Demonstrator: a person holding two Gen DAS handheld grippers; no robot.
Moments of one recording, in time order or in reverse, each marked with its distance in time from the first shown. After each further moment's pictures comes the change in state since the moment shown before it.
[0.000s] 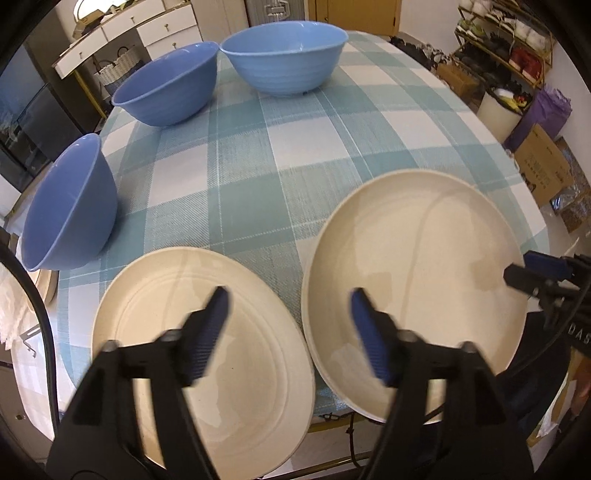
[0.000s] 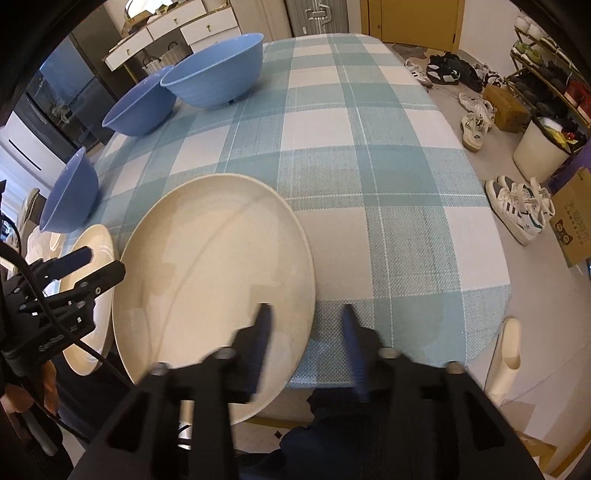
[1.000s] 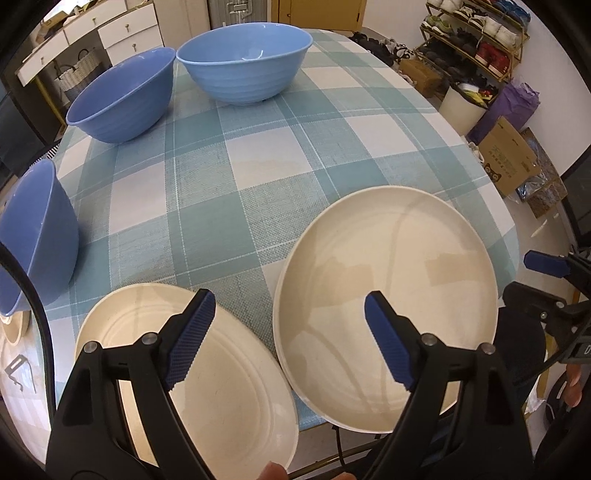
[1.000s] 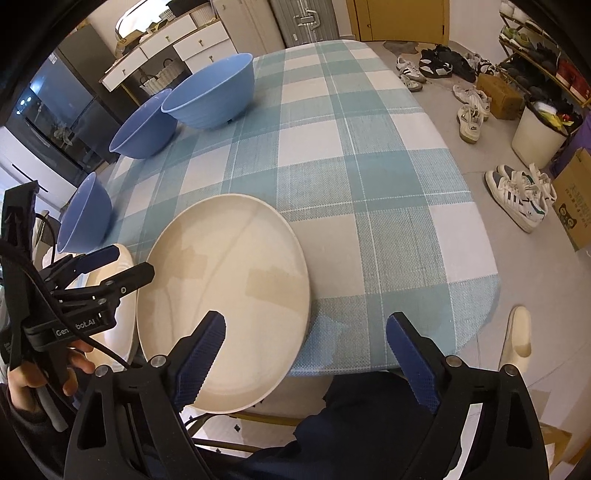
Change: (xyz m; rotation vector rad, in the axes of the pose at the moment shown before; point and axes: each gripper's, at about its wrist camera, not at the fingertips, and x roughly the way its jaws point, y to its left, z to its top) left arm 0.009 -0.004 0.025 0.075 0.022 -0.153; right arm -0.025 -0.010 -0.001 0.071 -0.007 0.054
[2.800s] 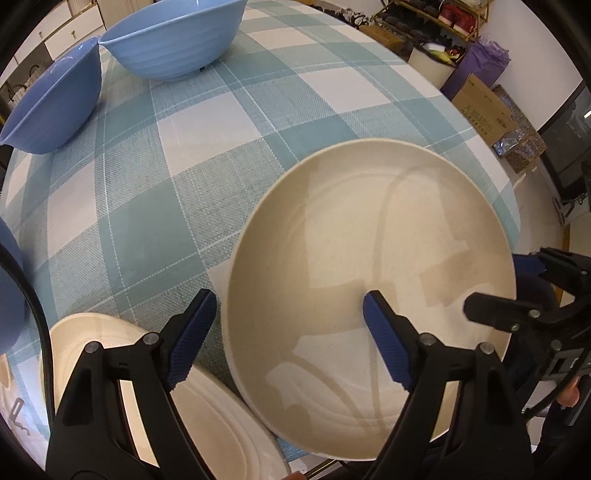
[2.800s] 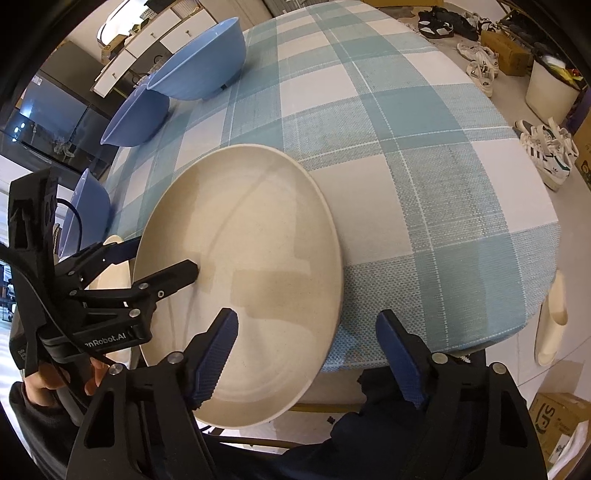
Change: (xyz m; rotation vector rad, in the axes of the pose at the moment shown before) left arm 0.056 -0.024 0.006 0.126 0.087 -0.107; right arm 0.056 0.003 -0.011 0.096 0.099 0.101
